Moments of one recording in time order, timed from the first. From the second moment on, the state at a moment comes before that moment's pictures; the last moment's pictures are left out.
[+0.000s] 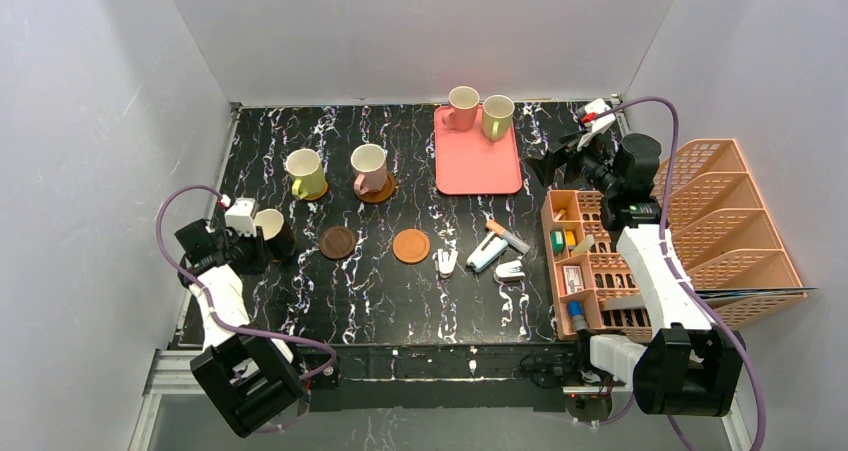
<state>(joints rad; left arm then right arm) 0.62 1.02 0.56 -0.49 0.59 0.52 0.01 1.12 0.87 0.09 -0.62 -0.11</state>
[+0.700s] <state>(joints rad) 0.62 1.04 0.57 -0.48 0.60 0.53 0.01 1.22 0.87 0.06 -0.62 -0.15</state>
